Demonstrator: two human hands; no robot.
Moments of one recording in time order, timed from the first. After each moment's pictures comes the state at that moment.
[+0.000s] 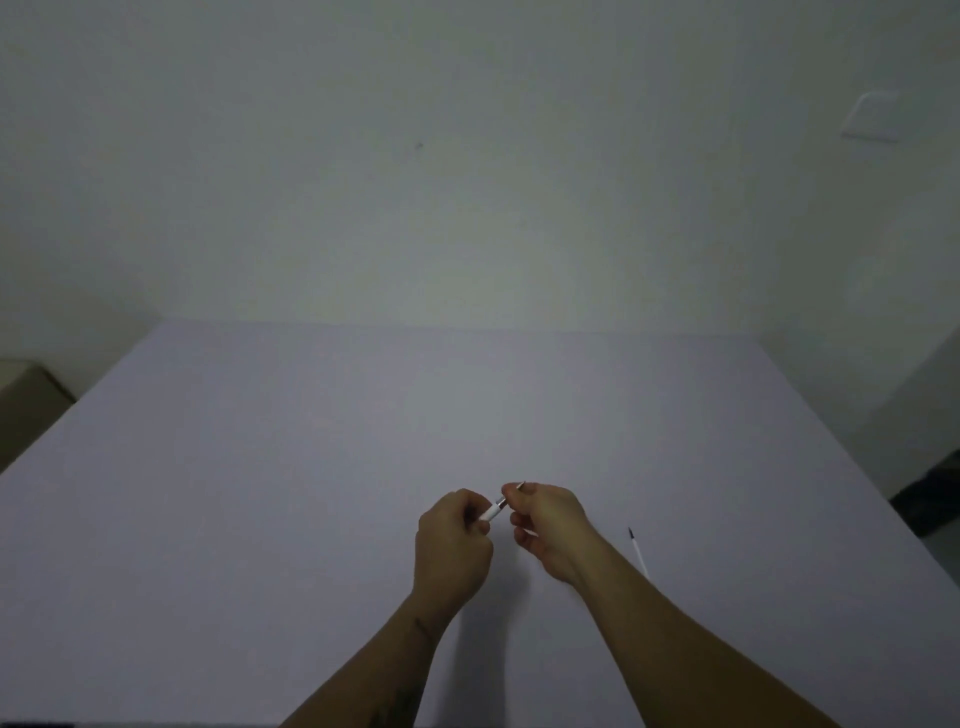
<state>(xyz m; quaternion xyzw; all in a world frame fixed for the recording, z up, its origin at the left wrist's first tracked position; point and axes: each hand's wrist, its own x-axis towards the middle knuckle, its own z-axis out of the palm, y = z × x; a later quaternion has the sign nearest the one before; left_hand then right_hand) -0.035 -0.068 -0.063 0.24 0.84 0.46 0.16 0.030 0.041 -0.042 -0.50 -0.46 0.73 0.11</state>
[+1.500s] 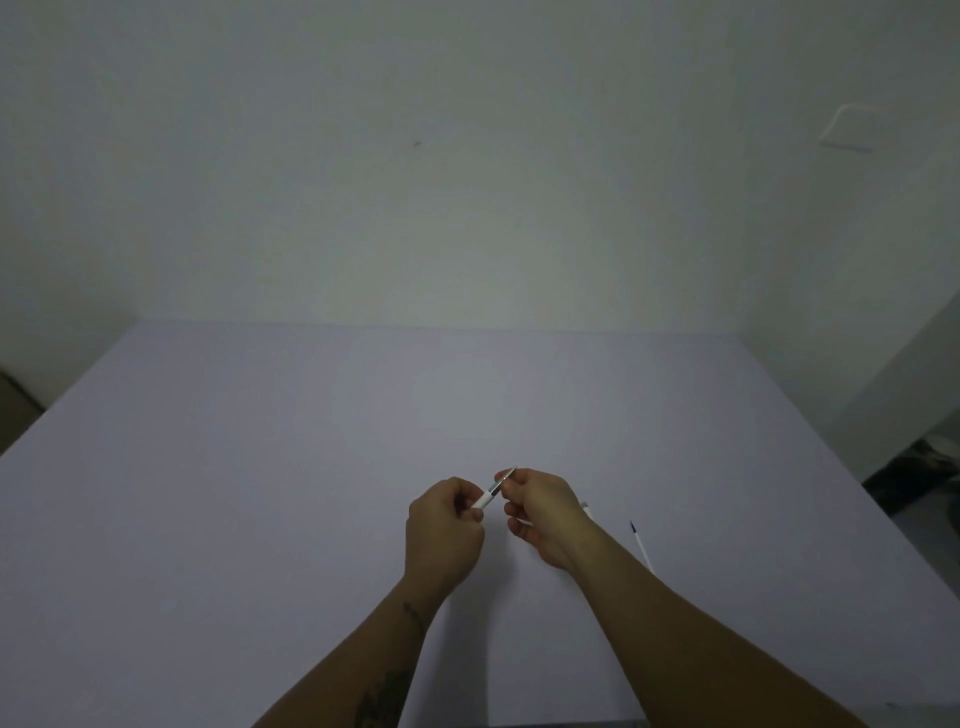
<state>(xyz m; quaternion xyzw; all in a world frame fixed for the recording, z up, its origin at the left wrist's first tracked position) -0.067 -0.080 -0.057 0.23 0.82 0.48 0.19 0.005 0.026 -0.031 -0.51 -0.49 0.70 0.11</state>
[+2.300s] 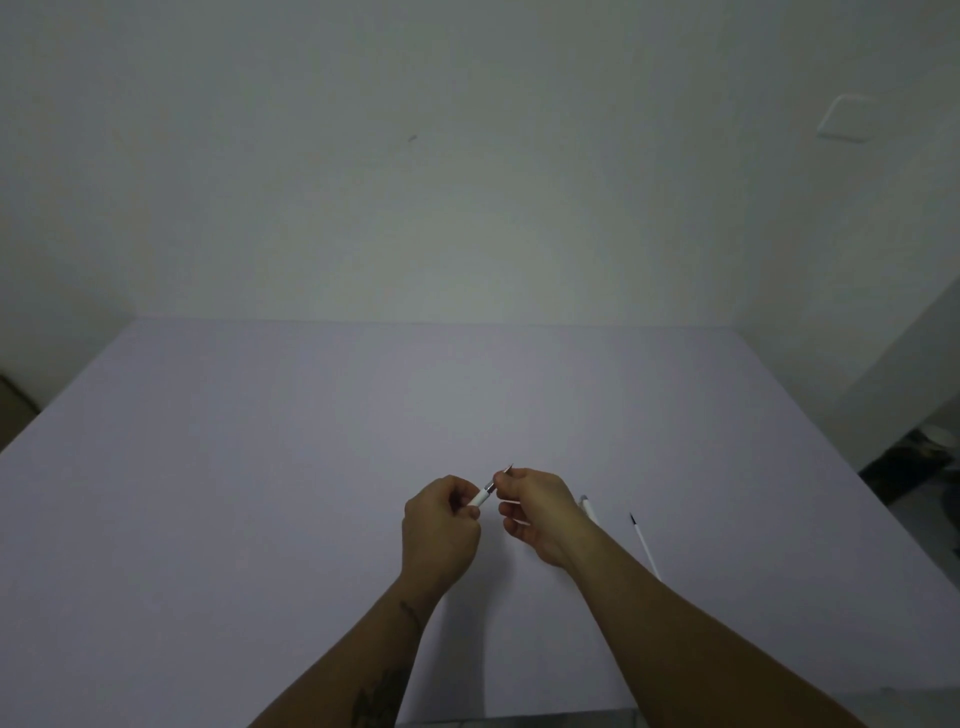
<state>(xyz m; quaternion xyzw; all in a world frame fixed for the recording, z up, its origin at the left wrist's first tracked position) -0.069 -0.086 -0.060 0.23 0.82 0.48 0.19 0.006 0.019 -0.034 -0.51 -0.48 0.71 0.11</state>
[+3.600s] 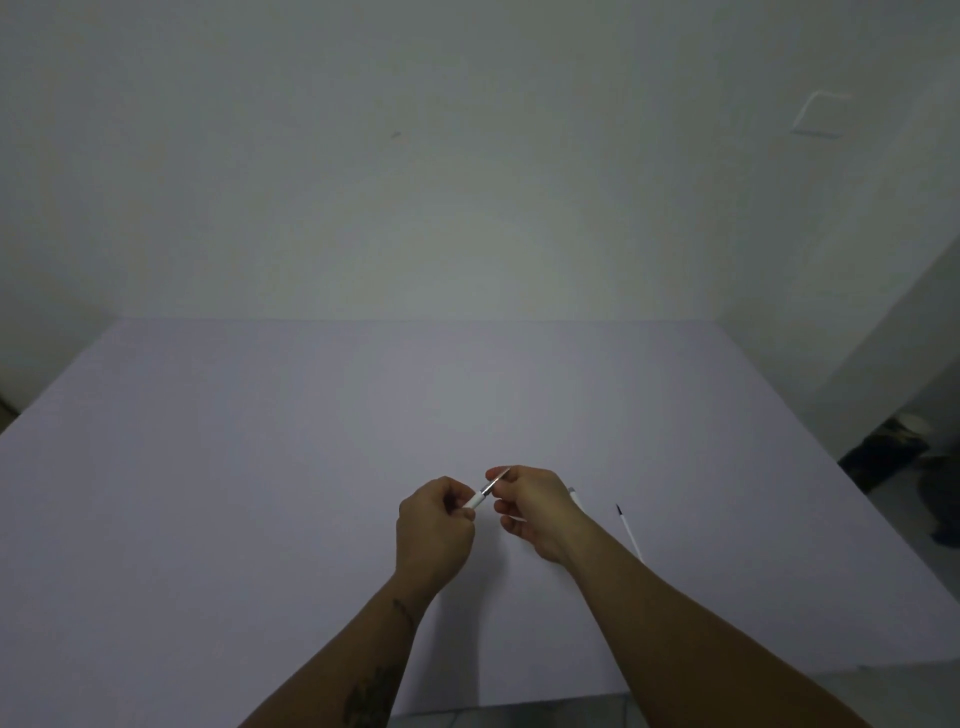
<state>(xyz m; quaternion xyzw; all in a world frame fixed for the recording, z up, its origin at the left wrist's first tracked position) -0.060 -0.085 -0.063 0.23 0.83 0.46 0.21 0.020 0.020 -0.031 -0.51 -0.51 0.69 0.10</state>
